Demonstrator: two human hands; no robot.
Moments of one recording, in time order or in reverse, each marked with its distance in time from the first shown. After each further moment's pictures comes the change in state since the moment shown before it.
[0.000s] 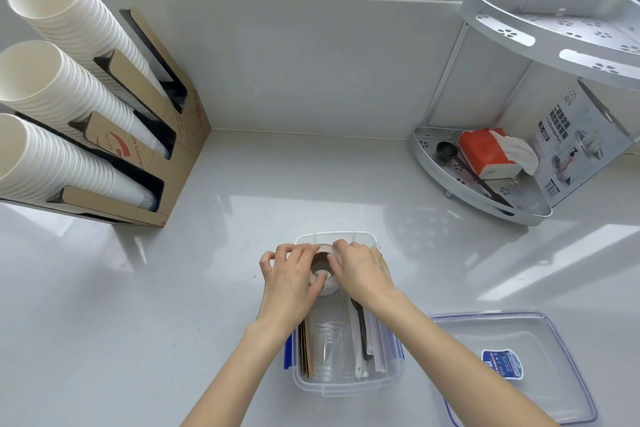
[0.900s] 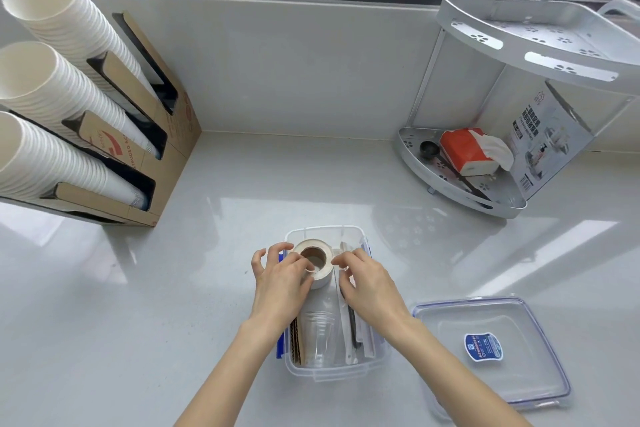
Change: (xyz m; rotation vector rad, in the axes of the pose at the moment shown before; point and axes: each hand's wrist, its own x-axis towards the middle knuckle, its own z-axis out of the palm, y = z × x) left_hand -0.012 -0.001 0.001 0.009 -0.055 0.022; right_hand -0.052 0.015 0.003 0.351 0.164 -0.032
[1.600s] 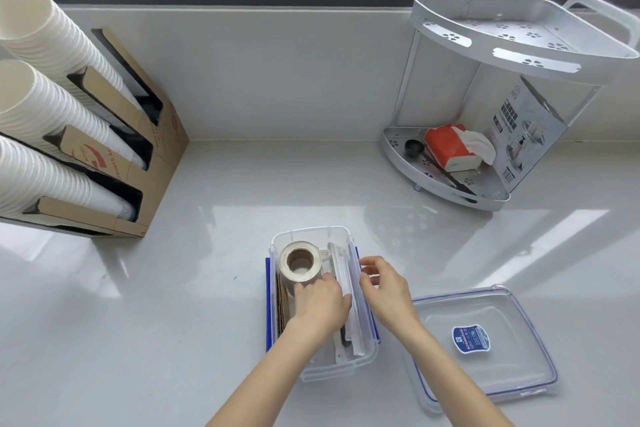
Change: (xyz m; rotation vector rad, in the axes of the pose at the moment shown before) left_hand -0.001 0.072 0.020 0.156 -0.408 -0.049; right_hand -0.015 0.034 -0.011 0.356 0.085 0.364
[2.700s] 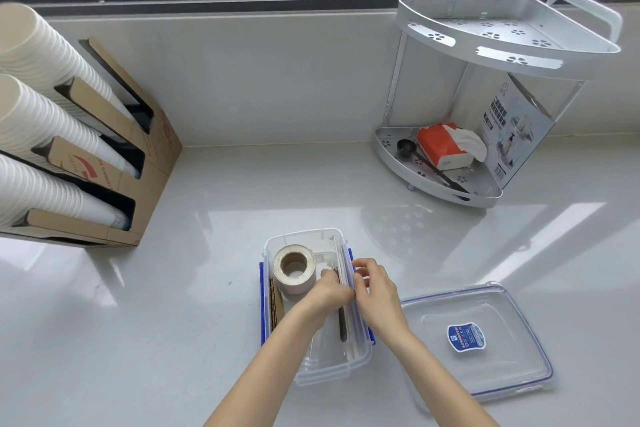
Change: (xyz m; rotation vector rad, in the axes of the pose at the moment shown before) left_hand 0.029 0.008 0.005 -0.987 -0.305 -0.198; right_hand -0.002 0.003 0.009 0.022 0.035 -0.038
